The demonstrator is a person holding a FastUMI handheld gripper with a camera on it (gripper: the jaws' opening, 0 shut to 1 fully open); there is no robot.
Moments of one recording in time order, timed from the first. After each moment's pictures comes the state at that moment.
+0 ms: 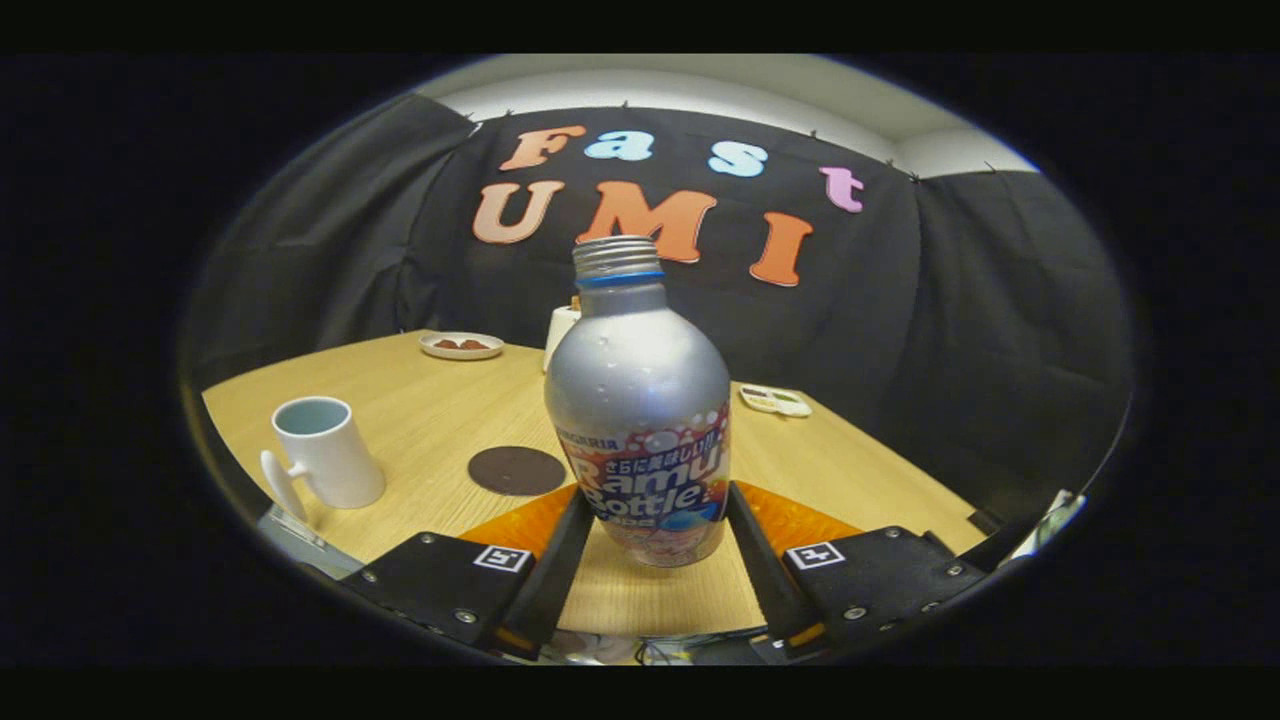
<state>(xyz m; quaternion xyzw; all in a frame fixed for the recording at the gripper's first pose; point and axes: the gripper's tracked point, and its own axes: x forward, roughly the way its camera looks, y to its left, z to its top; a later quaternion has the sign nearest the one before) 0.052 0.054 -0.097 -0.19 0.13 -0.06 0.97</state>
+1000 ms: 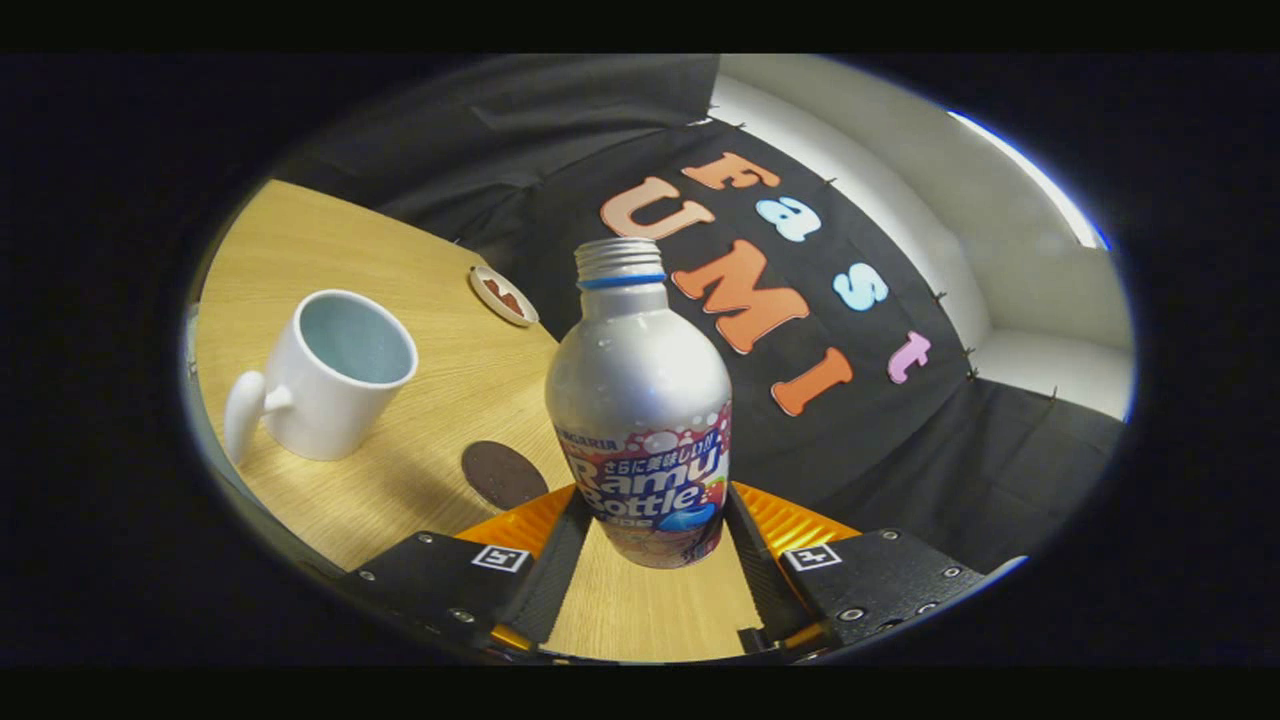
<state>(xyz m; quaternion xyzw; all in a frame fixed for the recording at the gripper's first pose) 0.061 0.140 -0.070 -0.51 0.04 -0.06 0.86</state>
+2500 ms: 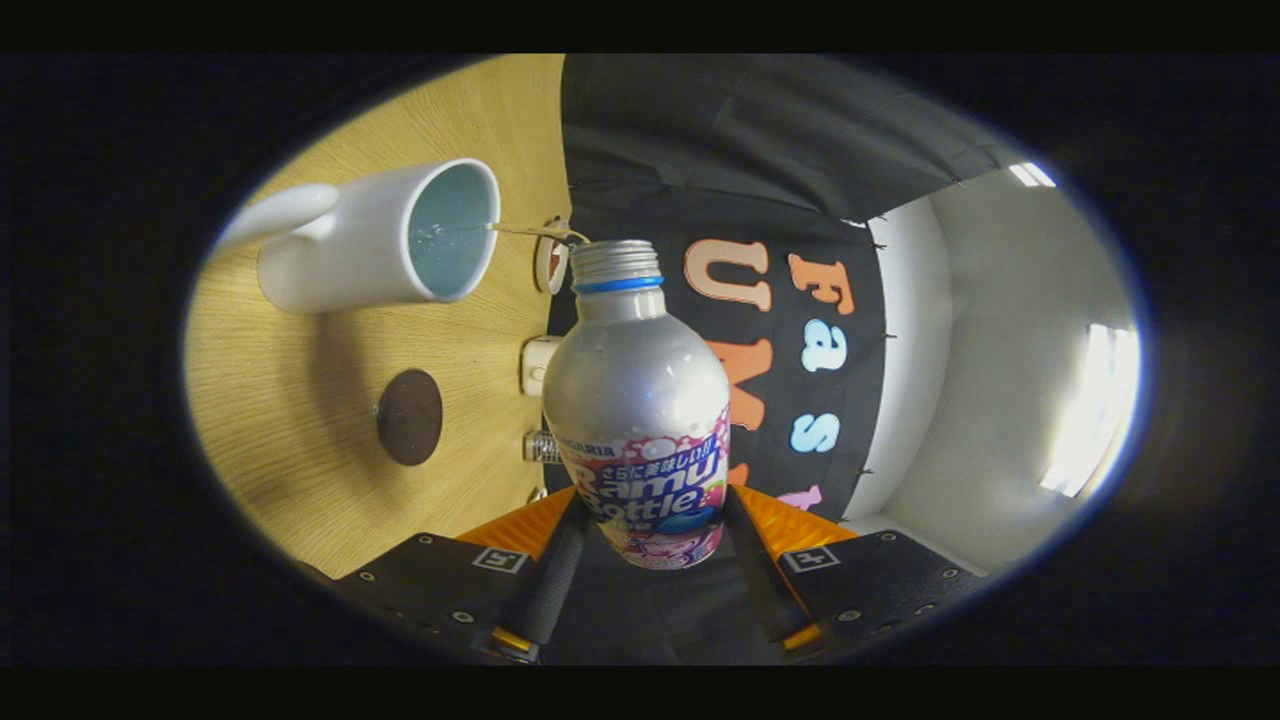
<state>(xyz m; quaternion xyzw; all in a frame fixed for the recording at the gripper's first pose) 0.064 0.165 -0.035 -0.77 -0.04 -0.06 0.64</state>
